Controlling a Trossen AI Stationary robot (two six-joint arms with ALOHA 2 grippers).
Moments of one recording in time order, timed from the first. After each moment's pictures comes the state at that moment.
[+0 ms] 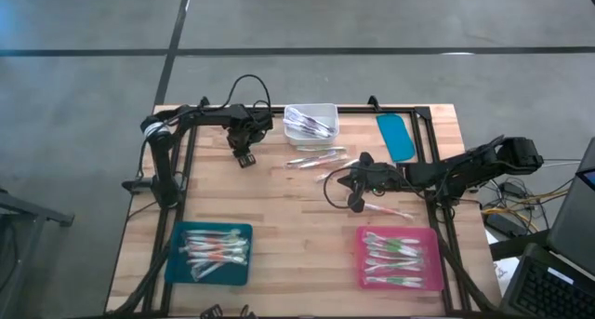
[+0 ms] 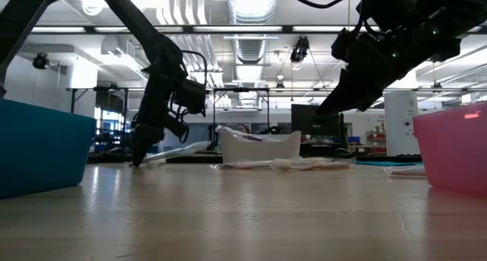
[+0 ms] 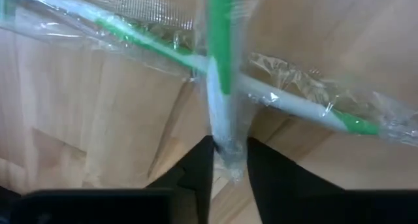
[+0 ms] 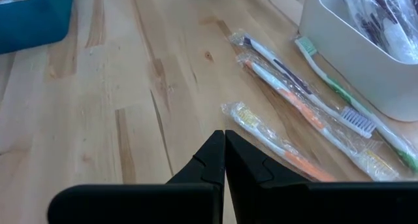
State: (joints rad) left arm 0.63 1.85 1.16 -0.98 -0.23 0.12; right arm 0.02 1.26 0.45 0.22 0.24 0.28
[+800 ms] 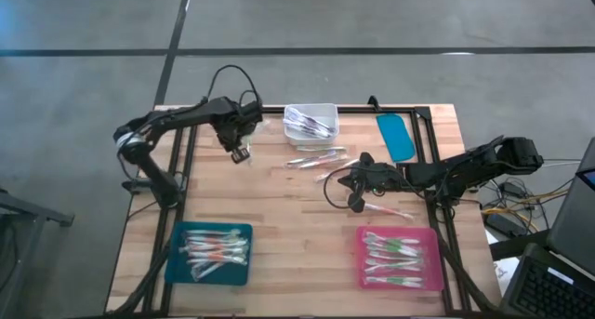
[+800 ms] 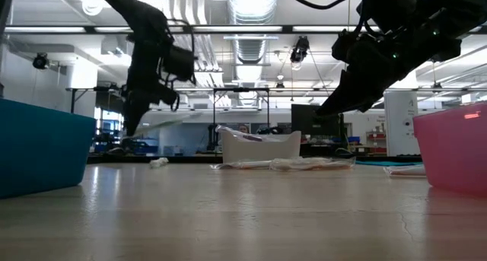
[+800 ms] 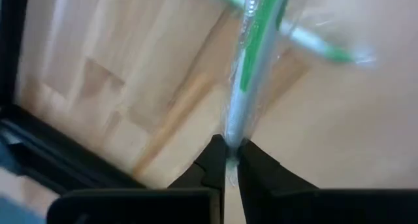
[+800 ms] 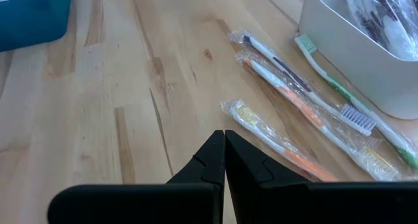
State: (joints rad) left arm 0.62 1.62 1.15 -1.14 -0.22 0.01; right arm 0.02 1.26 0.45 0.22 0.24 0.28
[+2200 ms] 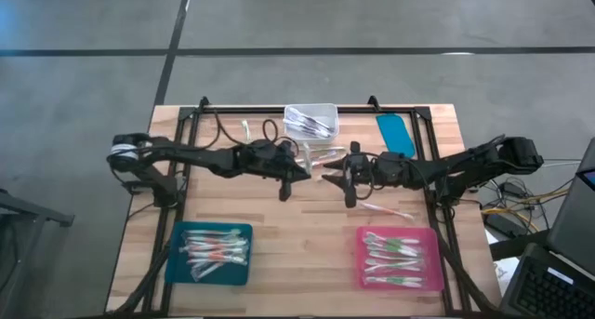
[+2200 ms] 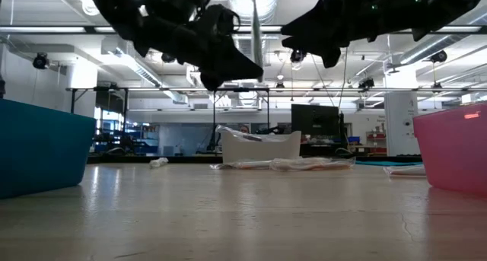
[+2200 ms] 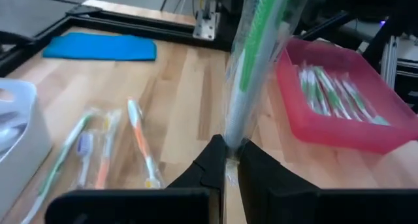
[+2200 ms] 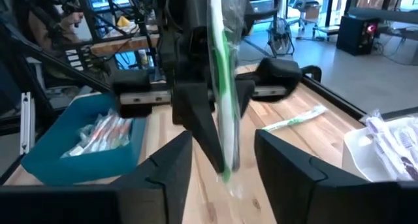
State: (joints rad) left arm 0.14 1.54 0.83 0.39 0.16 -0.11; right arm 0.02 1.26 0.55 0.58 0.16 0.18
